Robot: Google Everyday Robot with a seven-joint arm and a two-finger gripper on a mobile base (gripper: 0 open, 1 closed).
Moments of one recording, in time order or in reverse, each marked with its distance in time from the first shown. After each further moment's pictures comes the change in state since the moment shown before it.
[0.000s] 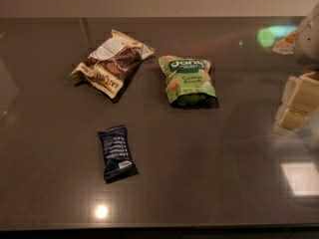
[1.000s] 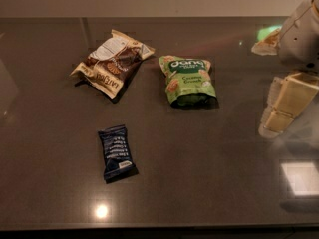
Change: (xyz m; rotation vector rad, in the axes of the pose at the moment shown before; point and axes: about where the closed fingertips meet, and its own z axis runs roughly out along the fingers) arm -0.034 0.015 0.001 -0.047 -0.099 -0.087
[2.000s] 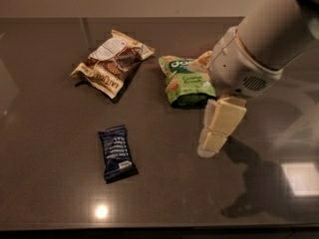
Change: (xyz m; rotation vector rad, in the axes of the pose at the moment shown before) arm -0.092 0.038 0.051 -0.092 -0.186 -0.156
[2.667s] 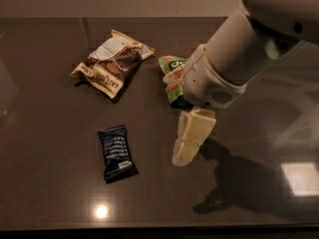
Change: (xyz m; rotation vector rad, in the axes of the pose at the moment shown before) arm -0.032 0.007 0.042 -0.048 -0.066 -0.046
